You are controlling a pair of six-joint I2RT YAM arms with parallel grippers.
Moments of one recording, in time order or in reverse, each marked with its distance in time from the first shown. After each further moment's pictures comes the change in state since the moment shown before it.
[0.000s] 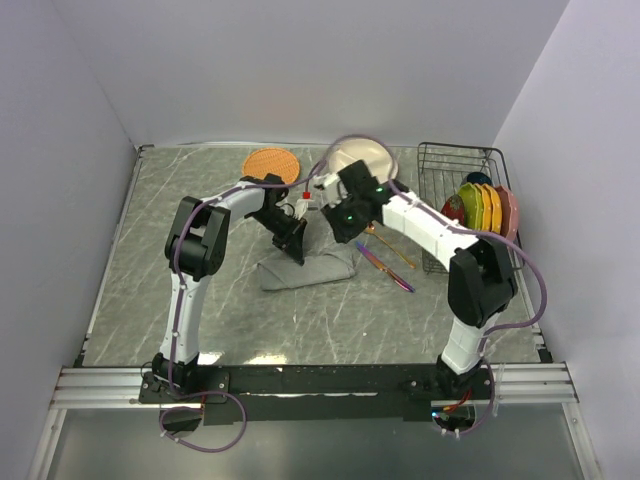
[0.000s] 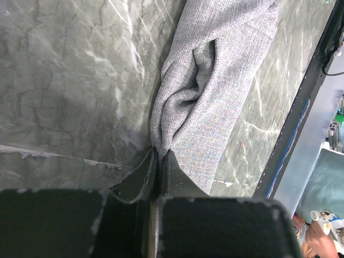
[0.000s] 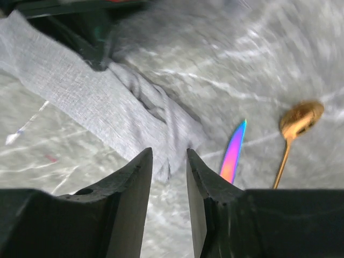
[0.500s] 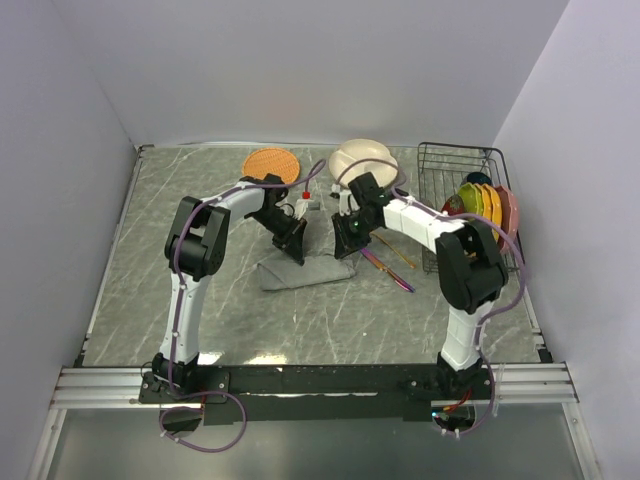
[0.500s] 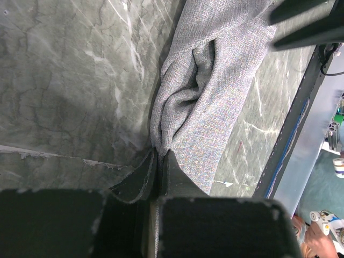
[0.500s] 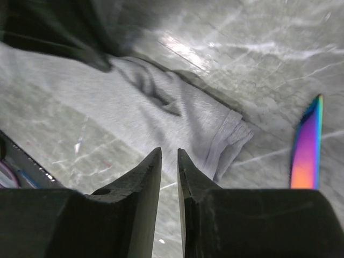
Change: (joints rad) left arm 0.001 0.000 -0.006 0.005 0.004 0.001; right arm -0.137 0.071 -0.105 0.073 -0.286 0.319
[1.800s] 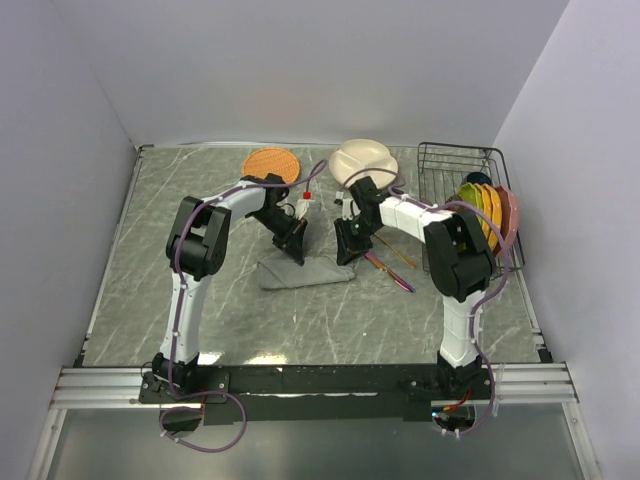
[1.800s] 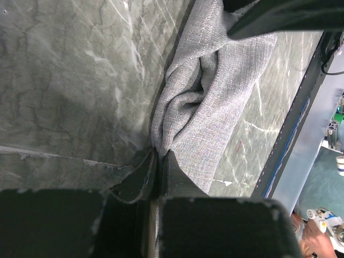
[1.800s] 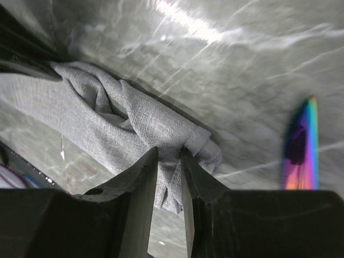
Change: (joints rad) left arm -0.002 0.008 0.020 -0.022 -0.011 0.000; right arm -0.030 0.140 0.035 -0.040 -0.013 0.039
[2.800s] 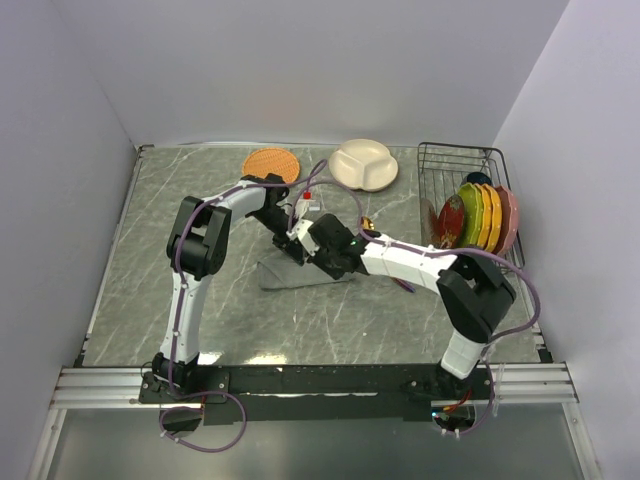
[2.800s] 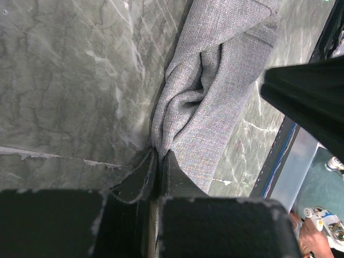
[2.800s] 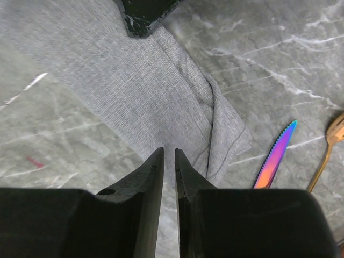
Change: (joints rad) left arm 0.000 0.010 0.013 -0.015 0.002 0.004; right arm 0.379 -0.290 -0.266 0.244 0.525 -0.387
